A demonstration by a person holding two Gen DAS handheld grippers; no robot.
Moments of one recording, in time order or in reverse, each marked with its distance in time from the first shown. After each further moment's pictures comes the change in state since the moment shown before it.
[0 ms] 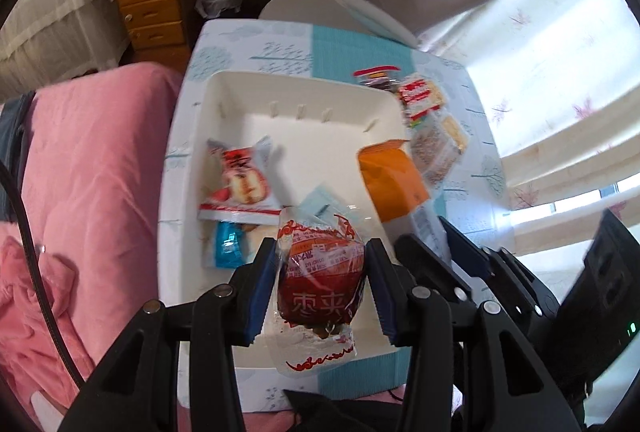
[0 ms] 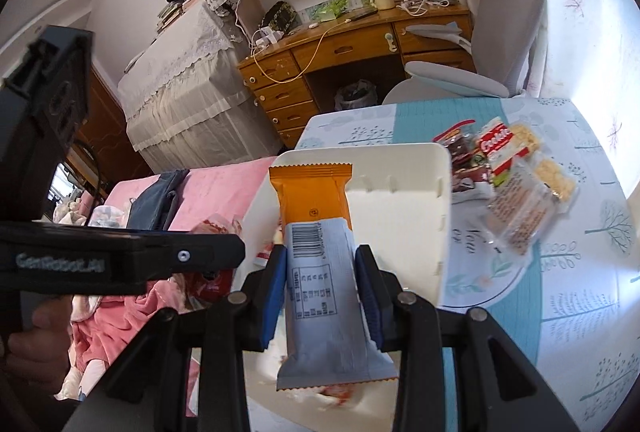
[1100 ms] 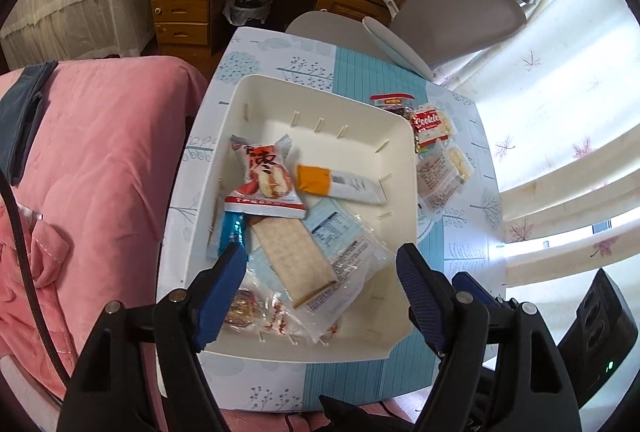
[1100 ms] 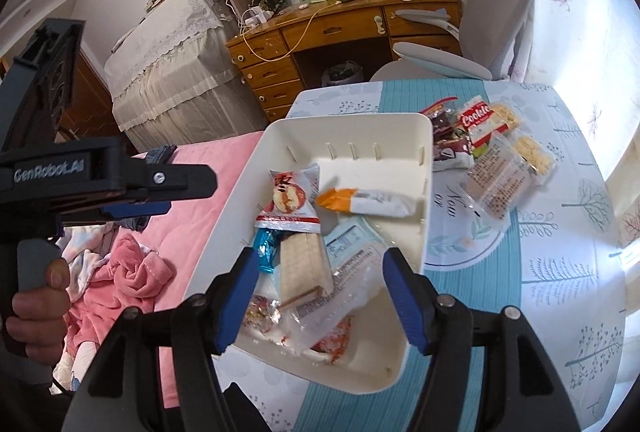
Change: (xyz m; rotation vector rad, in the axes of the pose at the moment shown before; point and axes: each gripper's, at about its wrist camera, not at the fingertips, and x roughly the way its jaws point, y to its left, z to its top) left arm -0.018 0.006 -0.024 -0.118 -0.097 -0.010; right arm -0.028 0.000 -0.025 0.003 0.080 -0.071
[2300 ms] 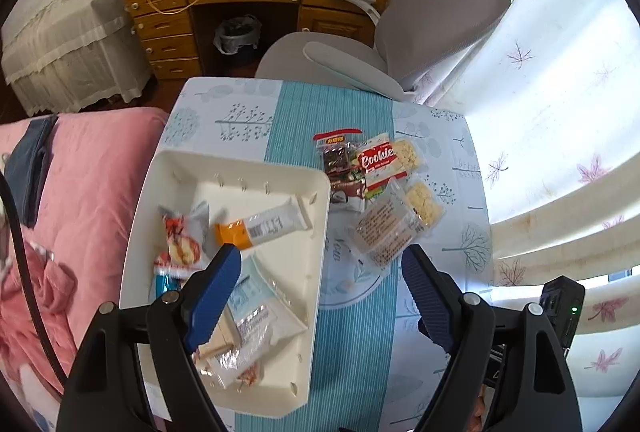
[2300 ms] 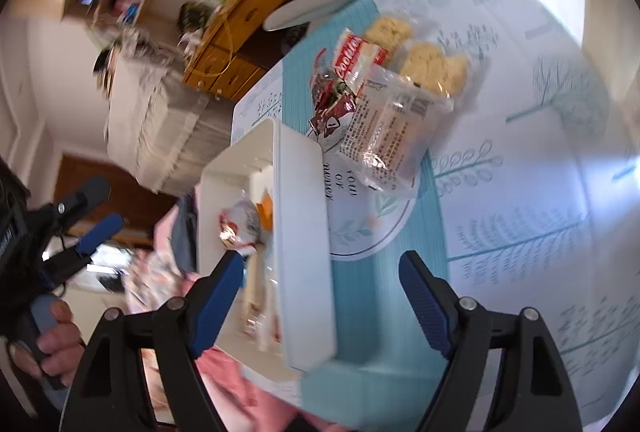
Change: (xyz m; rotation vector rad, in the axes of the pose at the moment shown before) left arm 0.030 -0.160 0.078 0.076 -0.025 0.132; right arm 0.013 -0.224 0.027 0.529 0.215 0.260
